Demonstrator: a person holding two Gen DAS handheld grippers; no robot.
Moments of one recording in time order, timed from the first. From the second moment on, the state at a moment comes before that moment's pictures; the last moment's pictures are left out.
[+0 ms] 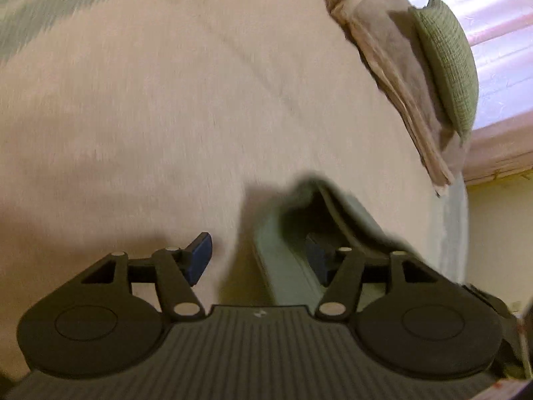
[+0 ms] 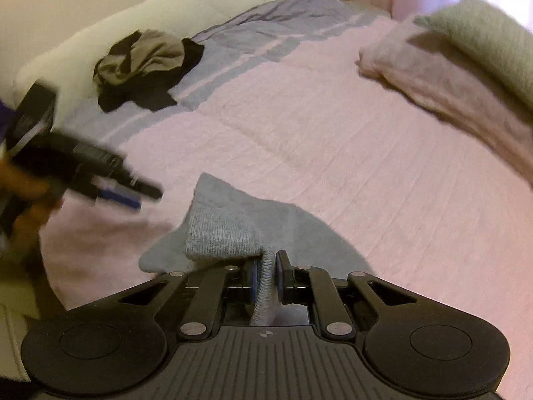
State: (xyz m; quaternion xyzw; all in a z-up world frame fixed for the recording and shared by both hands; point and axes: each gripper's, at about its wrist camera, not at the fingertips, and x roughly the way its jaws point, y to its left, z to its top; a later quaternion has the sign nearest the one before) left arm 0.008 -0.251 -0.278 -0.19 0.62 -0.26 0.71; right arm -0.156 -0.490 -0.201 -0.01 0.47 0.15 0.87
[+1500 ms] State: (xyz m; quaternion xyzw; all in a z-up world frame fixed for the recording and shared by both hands) left arm 0.032 -0.252 -0.330 -0.22 0.61 -0.21 0.73; right arm -0.094 -0.467 -0.204 0.09 0.49 0.16 0.85
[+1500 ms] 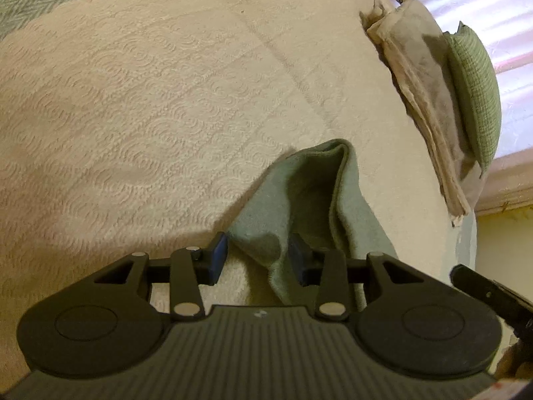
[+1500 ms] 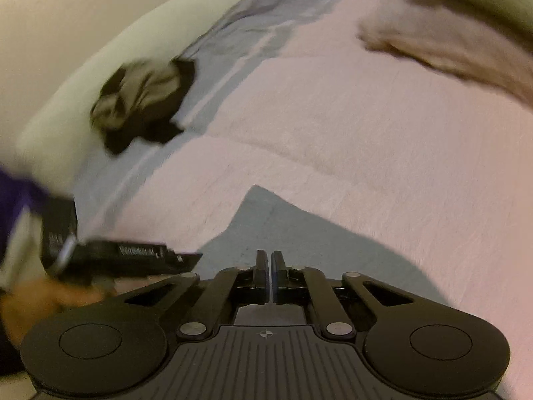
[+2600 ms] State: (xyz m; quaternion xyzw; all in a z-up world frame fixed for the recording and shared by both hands) left arm 0.029 -0.257 -0.337 -0.17 0.62 -0.26 0.72; right arm -0.069 -0.426 -0.263 -0.11 0.53 0.17 0.83
